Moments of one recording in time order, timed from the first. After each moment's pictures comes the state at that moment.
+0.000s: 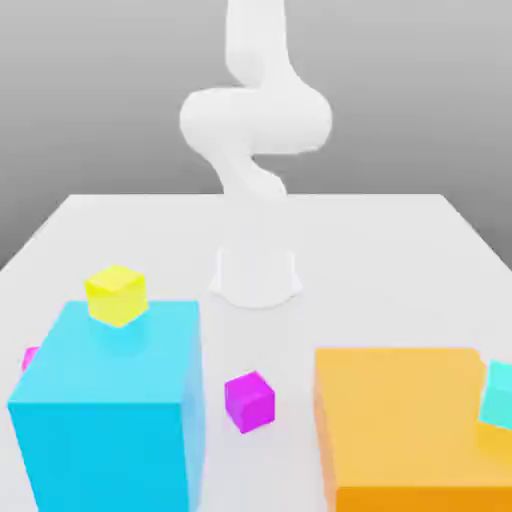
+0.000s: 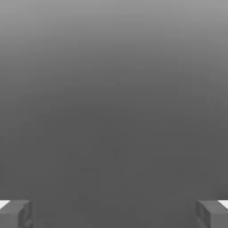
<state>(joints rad) -0.03 -0.73 0.02 -2.36 0.02 2.35 0.88</state>
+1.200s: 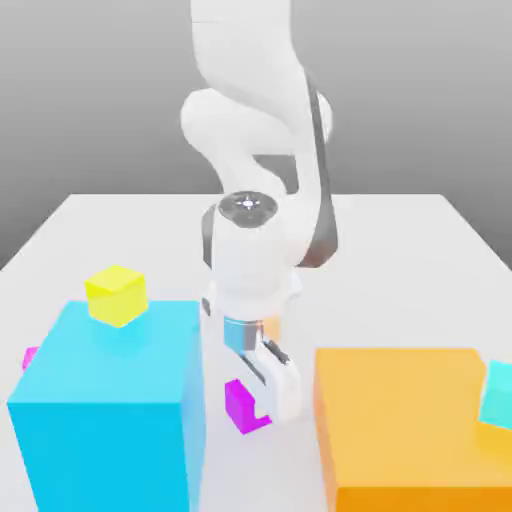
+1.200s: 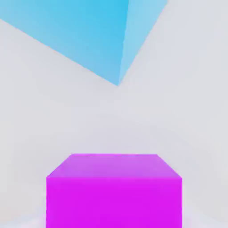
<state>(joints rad) -0.11 0.22 0.04 -2.86 -0.15 3.08 1.91</state>
